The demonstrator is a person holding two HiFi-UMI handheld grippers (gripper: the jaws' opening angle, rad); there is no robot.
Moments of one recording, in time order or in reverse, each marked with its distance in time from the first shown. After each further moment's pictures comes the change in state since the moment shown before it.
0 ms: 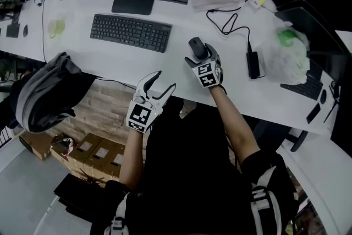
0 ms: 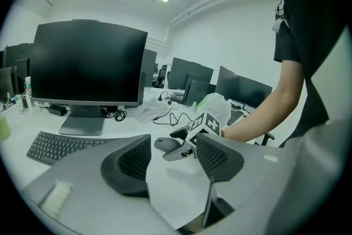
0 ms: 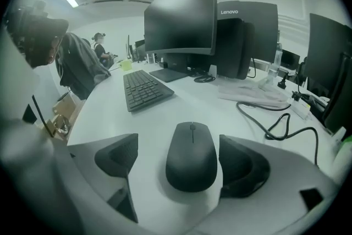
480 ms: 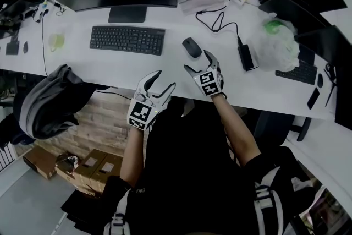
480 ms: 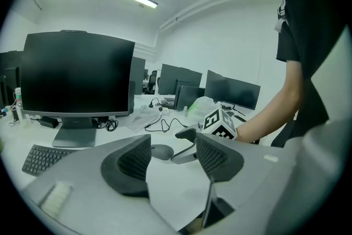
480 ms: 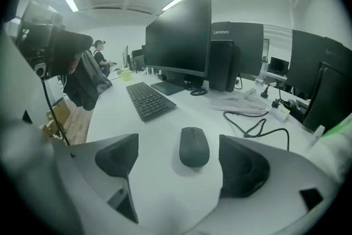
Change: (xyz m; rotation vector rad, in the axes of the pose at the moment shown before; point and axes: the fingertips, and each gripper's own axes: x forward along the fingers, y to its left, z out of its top) left arm -0.014 -0.016 0.013 0.085 -0.059 -0.082; right arm -0.067 0.017 0.007 0.021 -0.092 -0.069
